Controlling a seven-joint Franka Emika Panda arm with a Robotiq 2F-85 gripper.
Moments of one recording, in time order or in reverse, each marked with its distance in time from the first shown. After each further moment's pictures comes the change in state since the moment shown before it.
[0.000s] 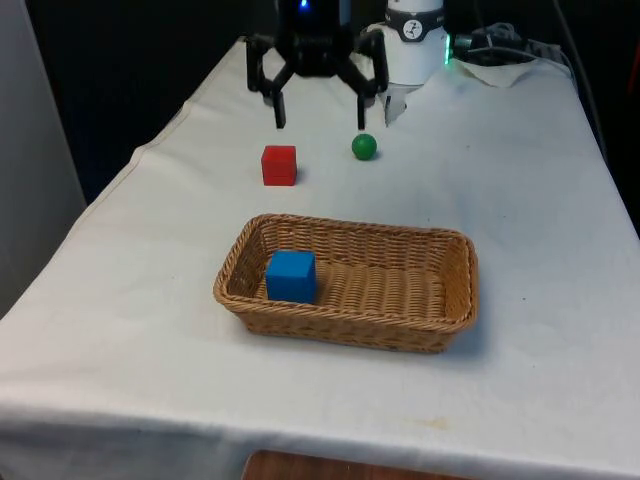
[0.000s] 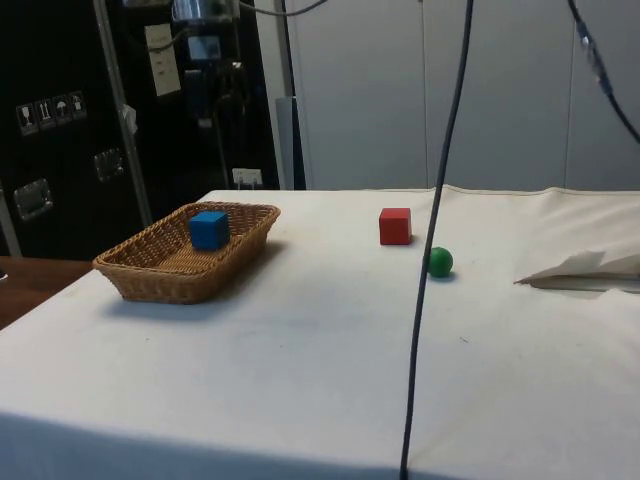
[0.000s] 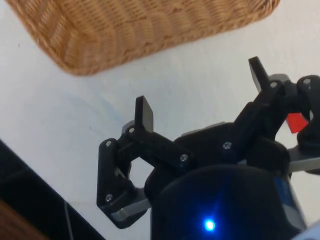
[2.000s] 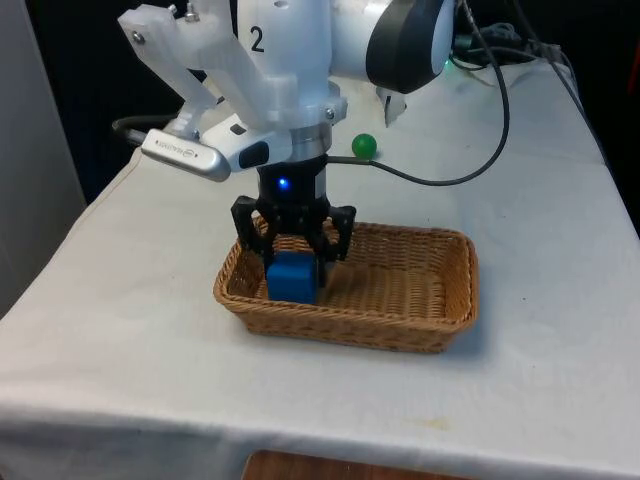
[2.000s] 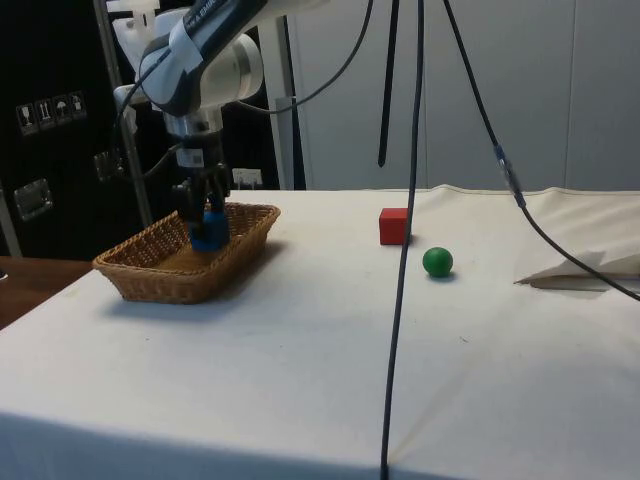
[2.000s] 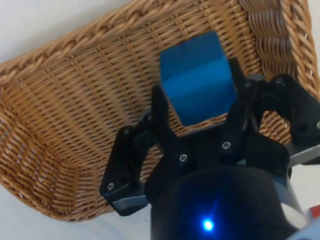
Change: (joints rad) arm -0.109 0.446 0.050 0.299 0.169 0.167 -0.012
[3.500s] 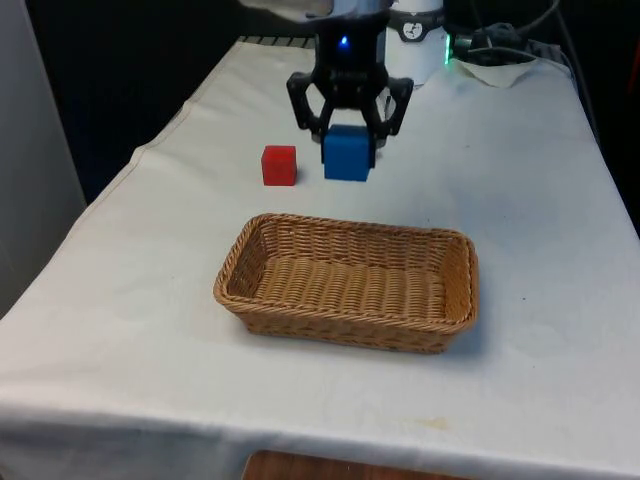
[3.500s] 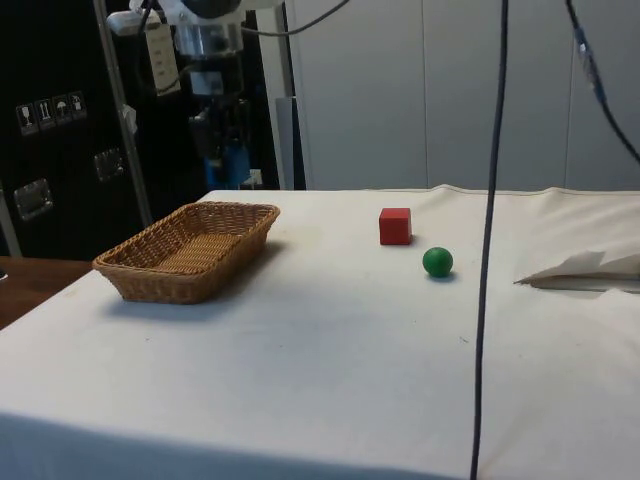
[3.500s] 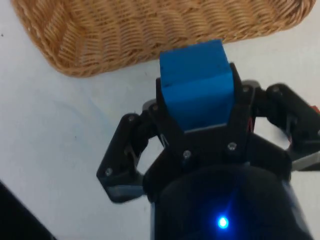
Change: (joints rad) arm 0.068 -0.483 0.095 -0.439 -0.287 0.001 0.161
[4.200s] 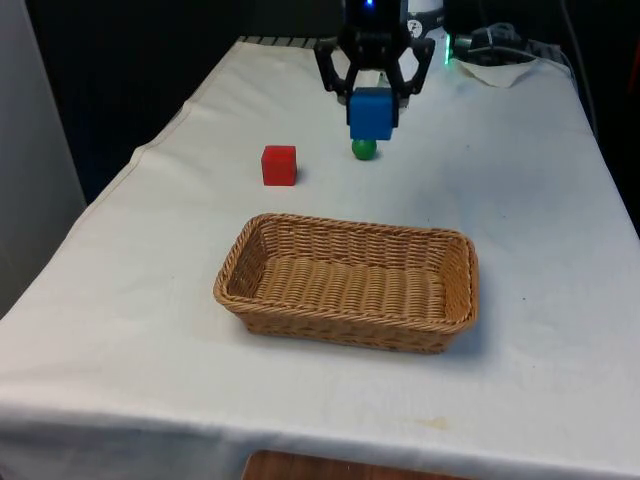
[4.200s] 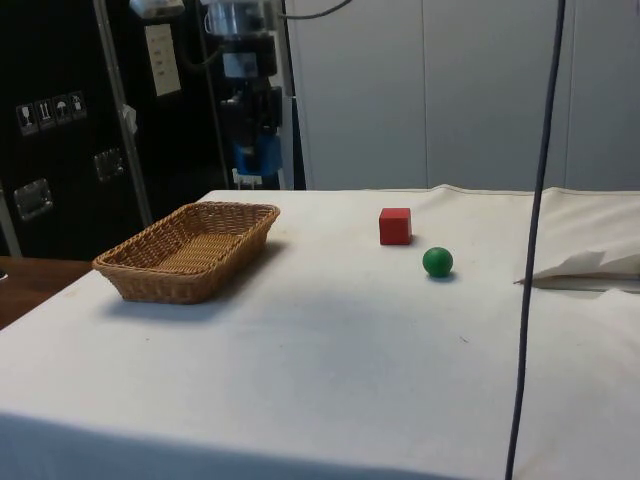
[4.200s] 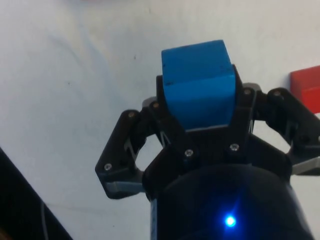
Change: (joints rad) arm 0.017 -0.229 0.038 -0.260 -0.087 0.048 0.069
